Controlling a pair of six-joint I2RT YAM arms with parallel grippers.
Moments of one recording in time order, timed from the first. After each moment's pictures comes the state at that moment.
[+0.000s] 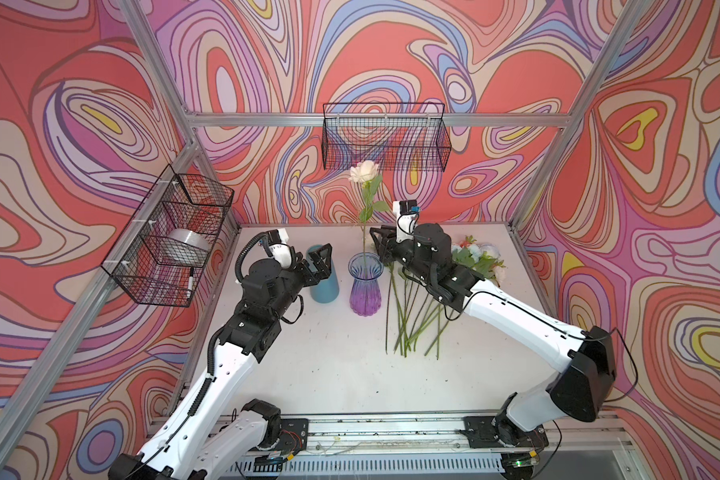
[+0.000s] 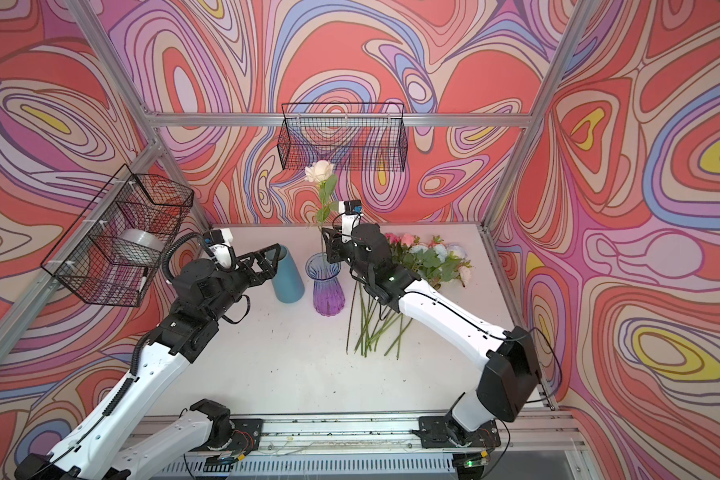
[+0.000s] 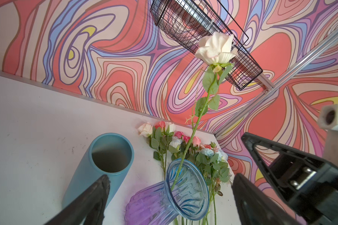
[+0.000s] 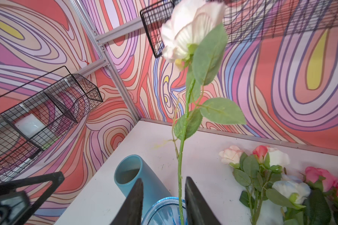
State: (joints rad) left arm -0.35 0.95 0.91 -0.10 0.02 -0.61; right arm 0.73 1.50 1.36 0.03 0.13 0.34
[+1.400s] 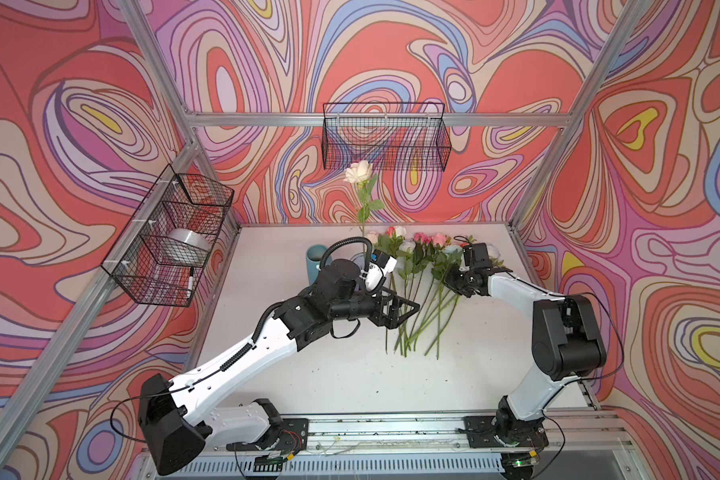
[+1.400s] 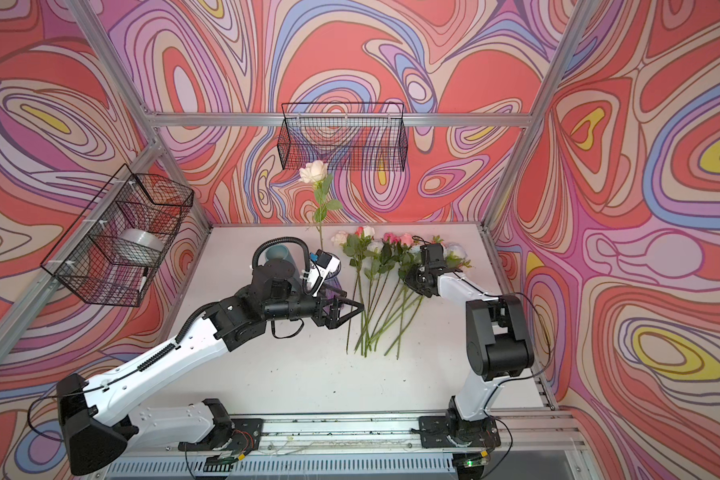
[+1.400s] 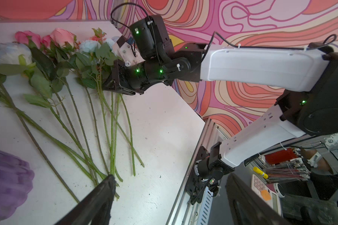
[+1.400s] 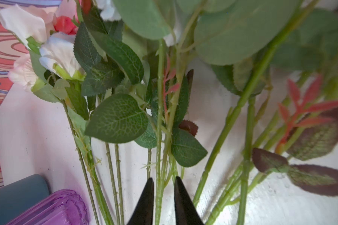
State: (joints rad) left arm -0.82 1.21 1.12 -0.28 0.38 -0.46; right arm 0.11 1.74 1.09 -0.31 -0.20 0.68
